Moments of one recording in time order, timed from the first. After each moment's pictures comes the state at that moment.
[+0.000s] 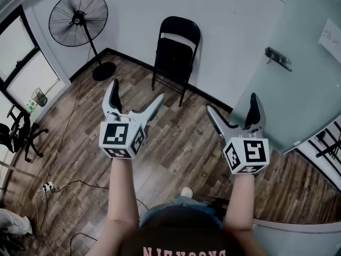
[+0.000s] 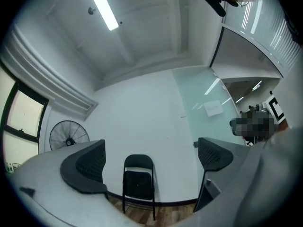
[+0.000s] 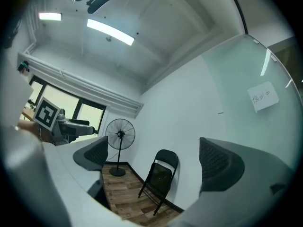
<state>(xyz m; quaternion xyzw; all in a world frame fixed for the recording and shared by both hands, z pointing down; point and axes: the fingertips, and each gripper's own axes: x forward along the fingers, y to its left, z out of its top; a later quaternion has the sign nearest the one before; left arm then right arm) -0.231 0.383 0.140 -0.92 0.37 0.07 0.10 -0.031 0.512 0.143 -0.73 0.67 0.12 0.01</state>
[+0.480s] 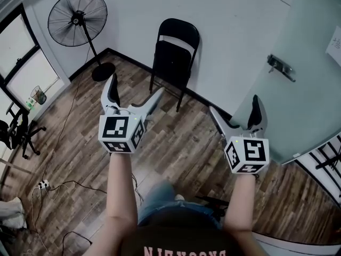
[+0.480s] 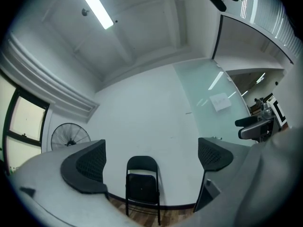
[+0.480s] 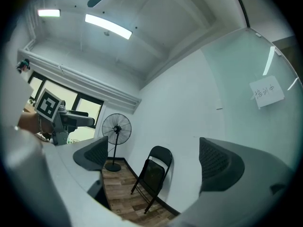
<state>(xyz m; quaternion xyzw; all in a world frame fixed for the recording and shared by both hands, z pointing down) -0.150 0.328 0.134 -0.91 0.40 0.05 0.11 0.064 0.458 0.156 -0.73 0.67 0.11 -0.02</state>
